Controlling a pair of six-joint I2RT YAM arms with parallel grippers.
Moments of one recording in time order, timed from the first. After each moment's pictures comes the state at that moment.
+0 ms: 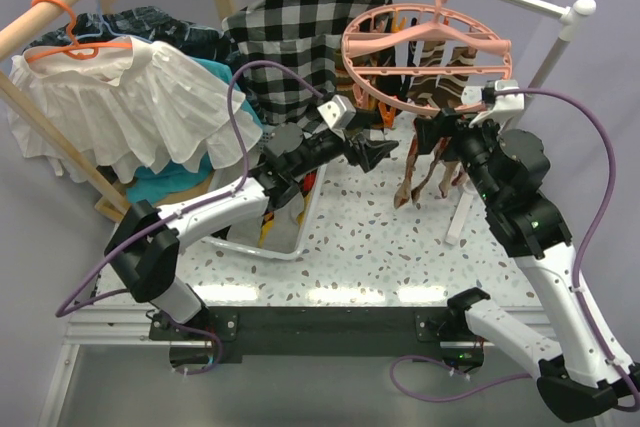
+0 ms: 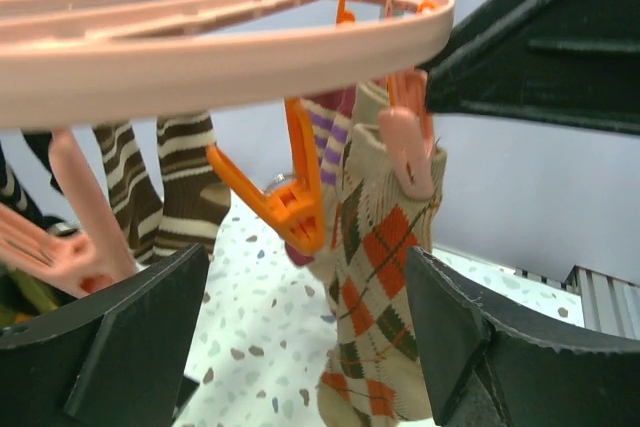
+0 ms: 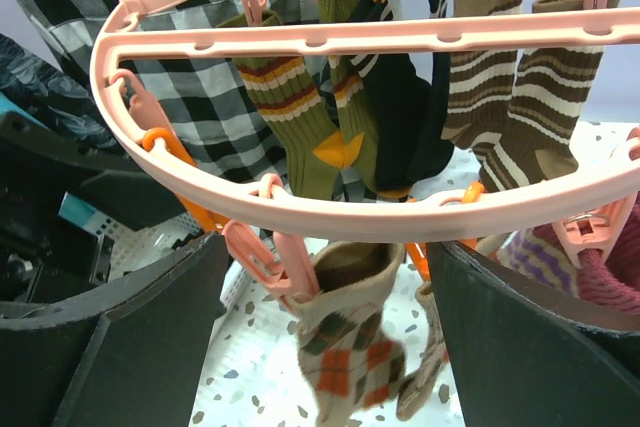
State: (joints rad) left arm -0.81 1.58 1.13 0.70 0.29 -0.14; right arm 0.39 0.86 1.19 -0.37 0.17 0.22
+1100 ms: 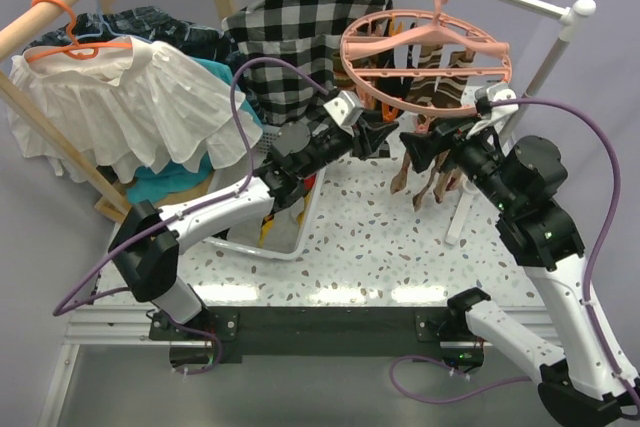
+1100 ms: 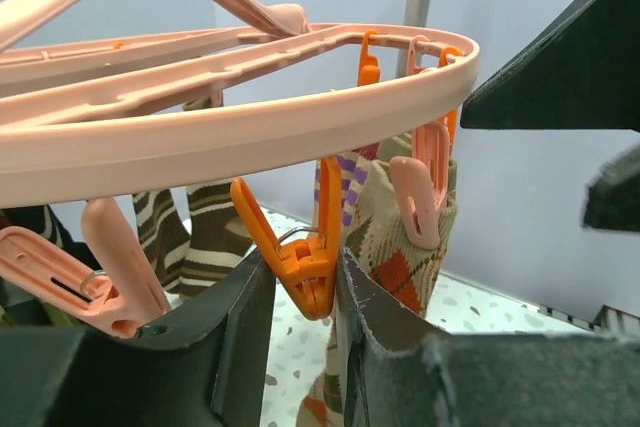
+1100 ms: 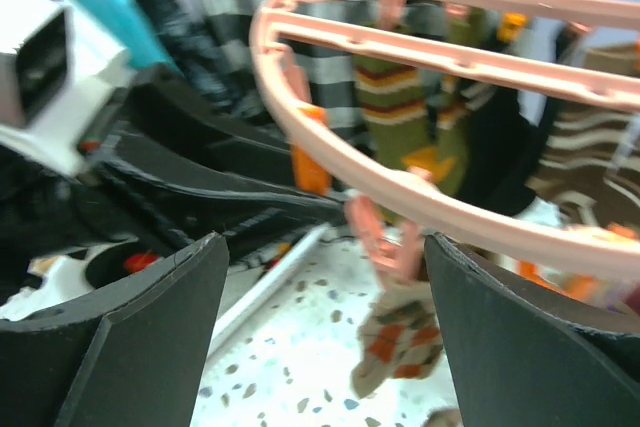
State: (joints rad) left arm -0.84 1.61 1.21 0.69 0.20 -0.12; right arm 0.39 0.82 1.21 -0.39 -0.08 0.15
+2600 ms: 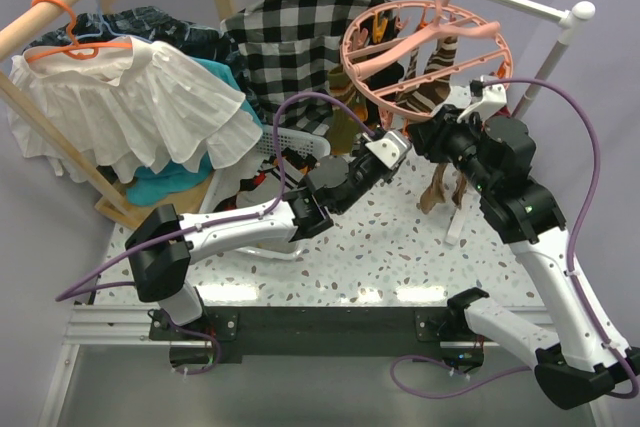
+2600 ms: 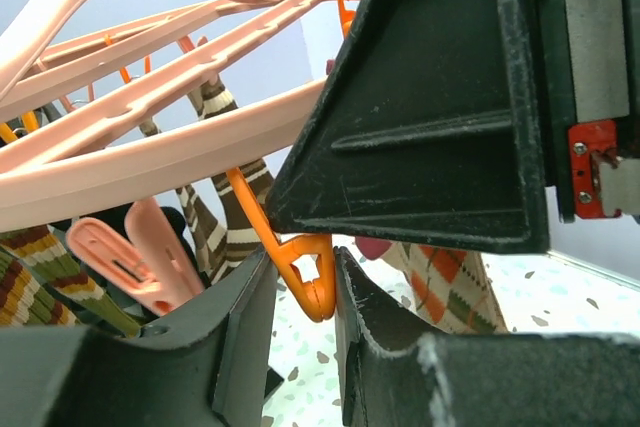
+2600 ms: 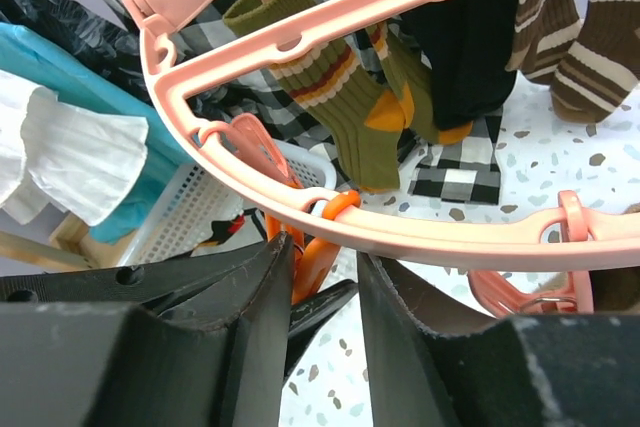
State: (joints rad) left arm -1.11 1.65 1.25 0.66 -0.27 0.25; right arm 0.40 0.94 1.25 -0.48 0.04 0.43
